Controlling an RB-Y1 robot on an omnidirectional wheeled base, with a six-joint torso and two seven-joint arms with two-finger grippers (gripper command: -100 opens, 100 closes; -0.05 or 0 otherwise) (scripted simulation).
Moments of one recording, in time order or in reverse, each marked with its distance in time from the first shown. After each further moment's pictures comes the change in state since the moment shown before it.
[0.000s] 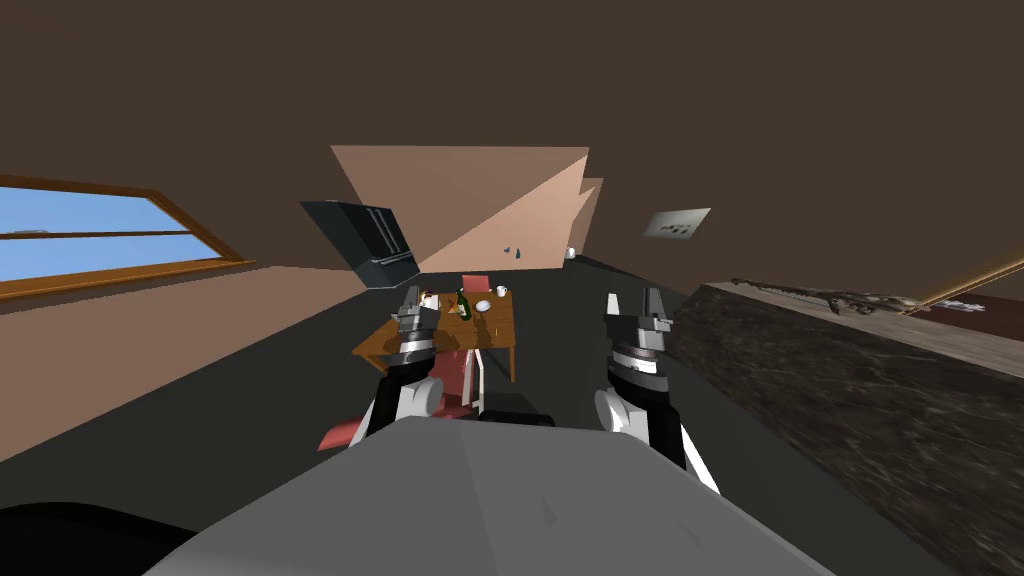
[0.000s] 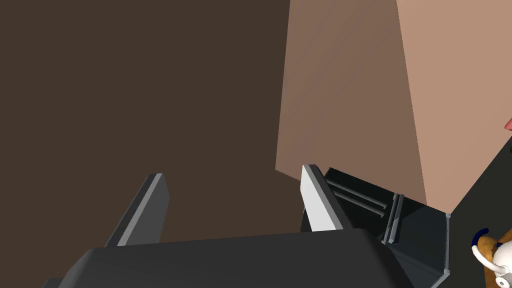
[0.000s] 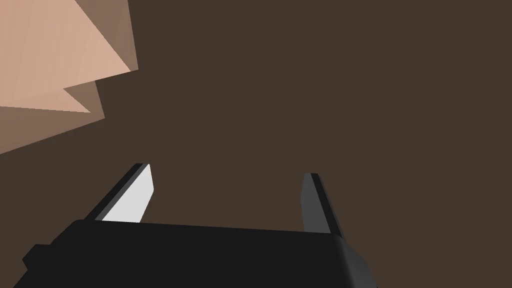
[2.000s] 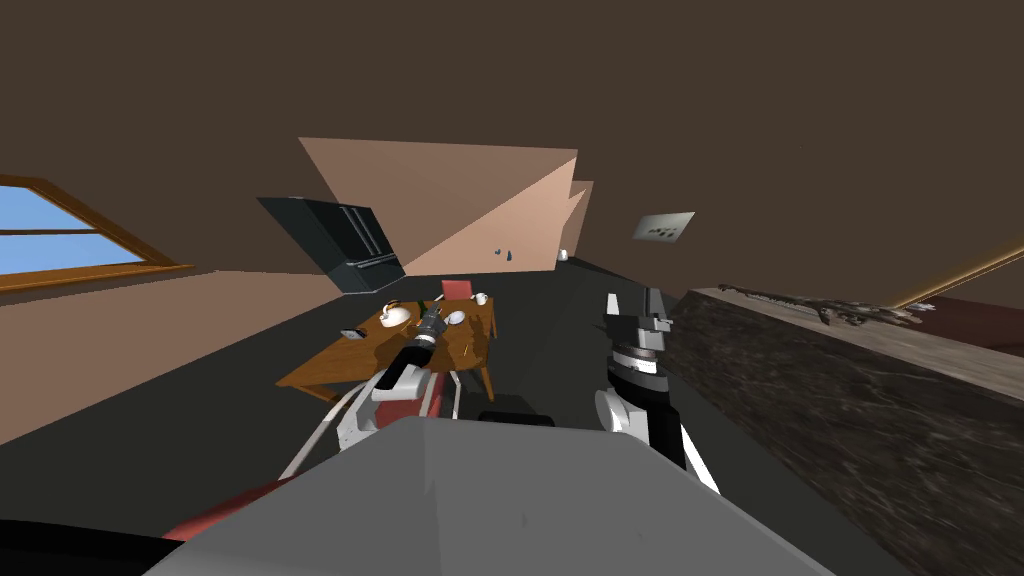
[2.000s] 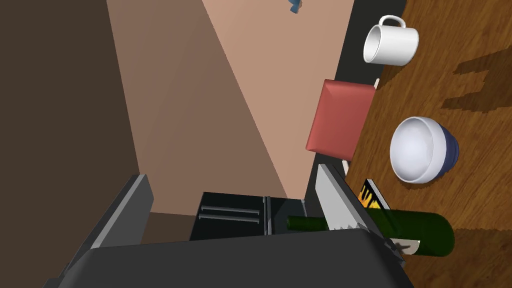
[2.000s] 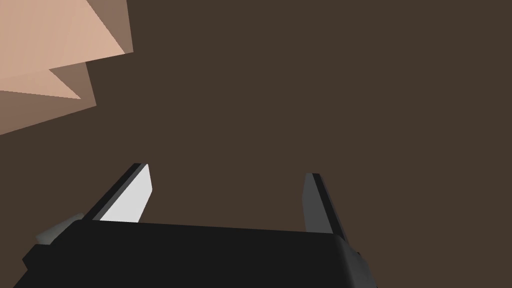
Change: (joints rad) left arm -0.150 0.279 0.107 0.252 0.036 0.476 0.255; right arm 0.000 0.000 0.000 0.000 0.000 0.000 0.000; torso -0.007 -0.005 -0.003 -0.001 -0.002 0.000
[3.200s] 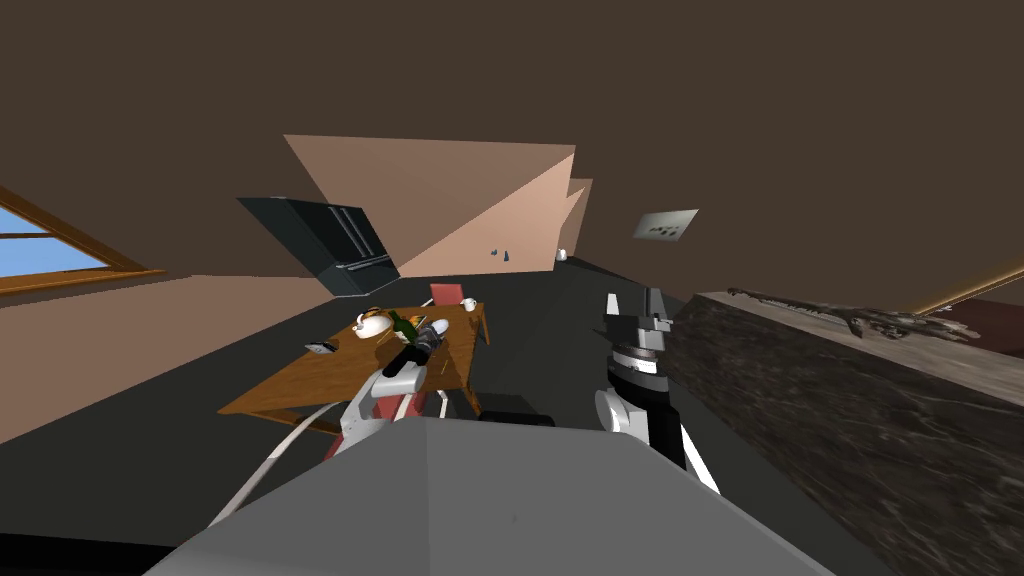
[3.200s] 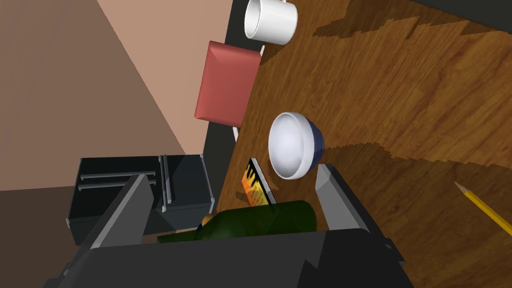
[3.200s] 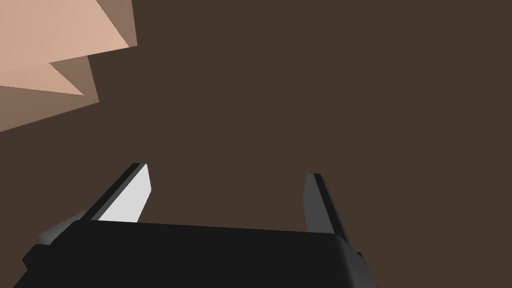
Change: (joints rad) left arm -0.062 0.019 0.078 0.166 0.009 0.329 0.173; right arm 0.000 0.000 0.000 0.000 0.000 0.000 0.000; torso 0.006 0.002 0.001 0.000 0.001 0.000
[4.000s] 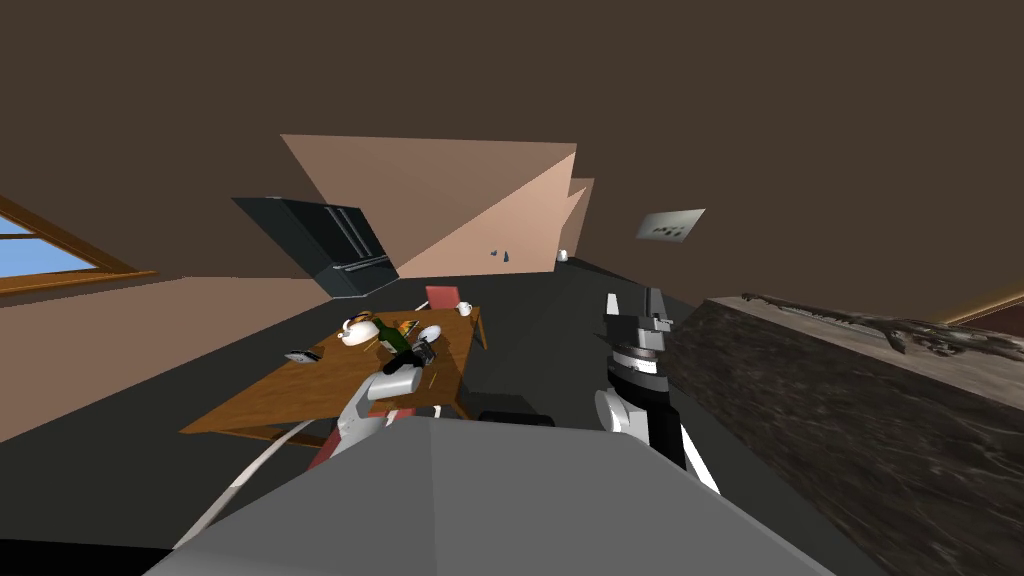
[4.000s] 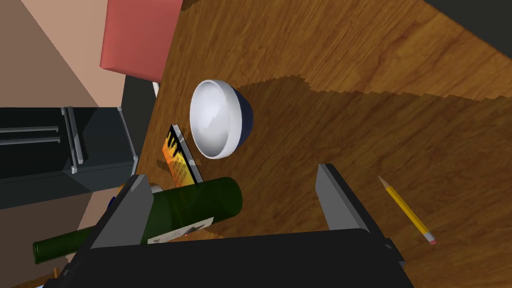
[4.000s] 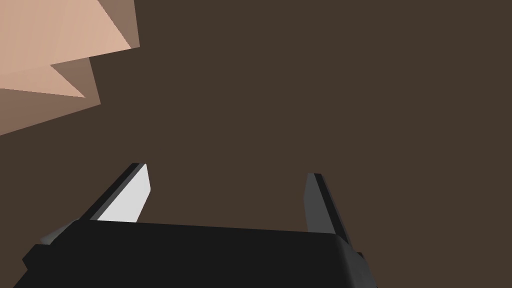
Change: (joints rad) left arm -0.022 0.003 0.060 0.105 0.008 0.224 0.117; right arm 0.000 0.000 0.000 0.000 0.000 0.000 0.000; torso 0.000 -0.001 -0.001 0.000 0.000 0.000
